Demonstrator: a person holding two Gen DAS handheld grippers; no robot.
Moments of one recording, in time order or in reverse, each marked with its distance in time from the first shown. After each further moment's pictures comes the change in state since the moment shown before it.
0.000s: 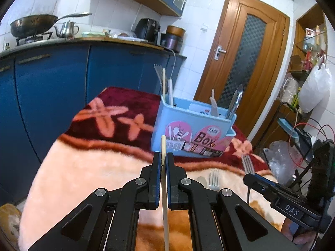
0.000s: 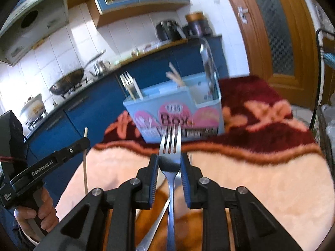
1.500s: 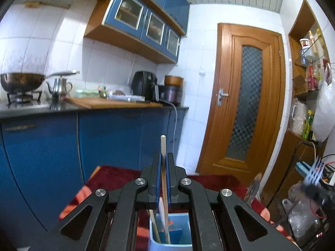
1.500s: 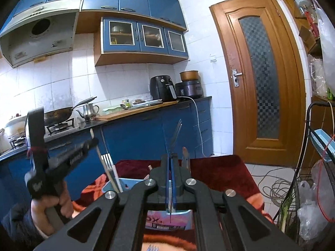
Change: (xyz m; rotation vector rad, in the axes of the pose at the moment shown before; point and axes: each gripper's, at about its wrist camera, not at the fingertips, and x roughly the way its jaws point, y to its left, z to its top) left arm 0.066 -0.036 0.124 0.096 -0.336 0.065; right arm -0.015 0.001 0.106 -0.150 -0.342 -0.146
